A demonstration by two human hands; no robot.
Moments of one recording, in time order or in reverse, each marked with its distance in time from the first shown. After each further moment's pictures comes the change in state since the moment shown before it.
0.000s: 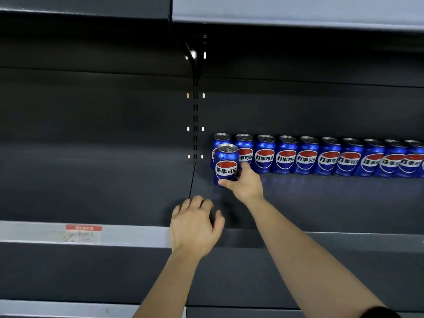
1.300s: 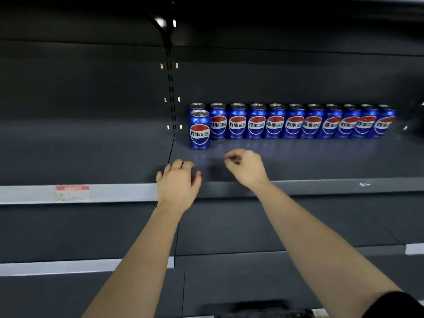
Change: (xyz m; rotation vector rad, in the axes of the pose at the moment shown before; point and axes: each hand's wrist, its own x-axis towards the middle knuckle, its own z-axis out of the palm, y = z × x) left_hand -0.015 0.024 -0.027 -0.037 -0.132 -0.042; right_hand -0.082 0.032 -0.072 -0.051 -0.028 -0.078
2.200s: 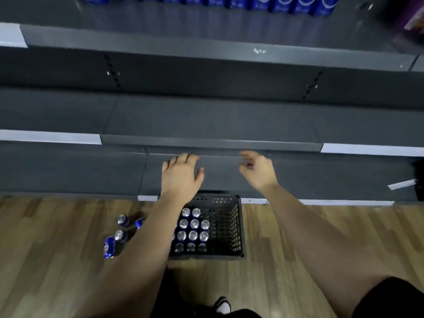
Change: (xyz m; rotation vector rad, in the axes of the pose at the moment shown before) left_hand -0.288 0.266 0.146 -0.024 -0.341 -0.031; right_hand -0.267 0.328 -0.168 -0.064 -0.277 0.308
